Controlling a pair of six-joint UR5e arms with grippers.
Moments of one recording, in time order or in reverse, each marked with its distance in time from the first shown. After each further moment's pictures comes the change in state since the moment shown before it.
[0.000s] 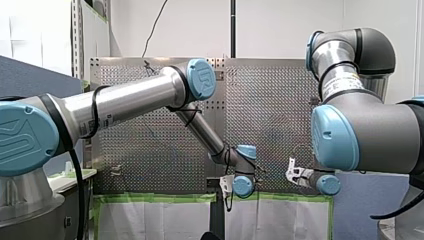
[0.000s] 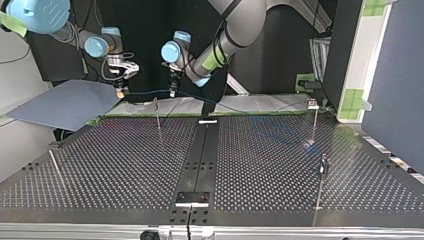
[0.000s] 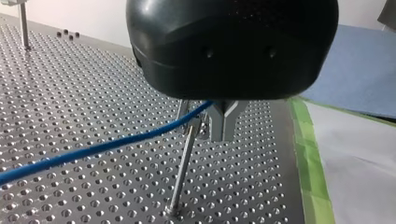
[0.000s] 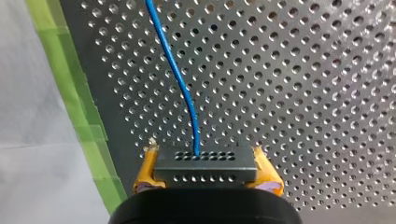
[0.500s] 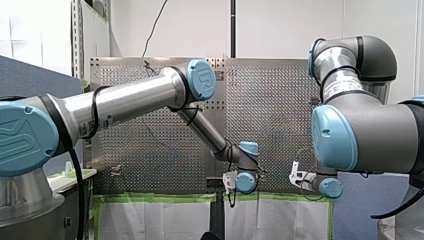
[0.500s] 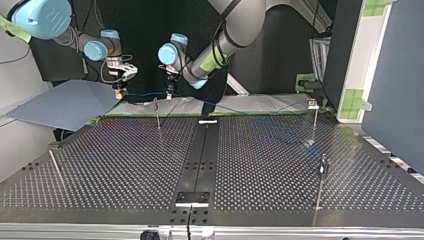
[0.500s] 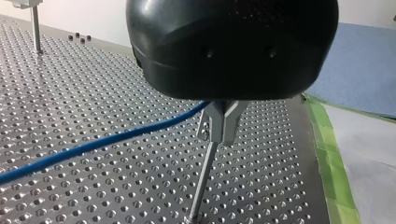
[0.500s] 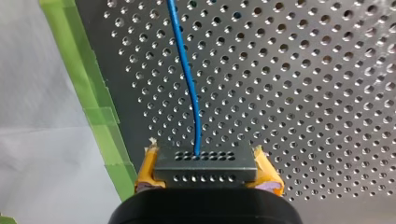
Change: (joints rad) left arm -0.003 -0.005 0.044 -0.010 0.001 -0.001; right arm -0.019 0.057 -0.063 0.038 0.002 -0.009
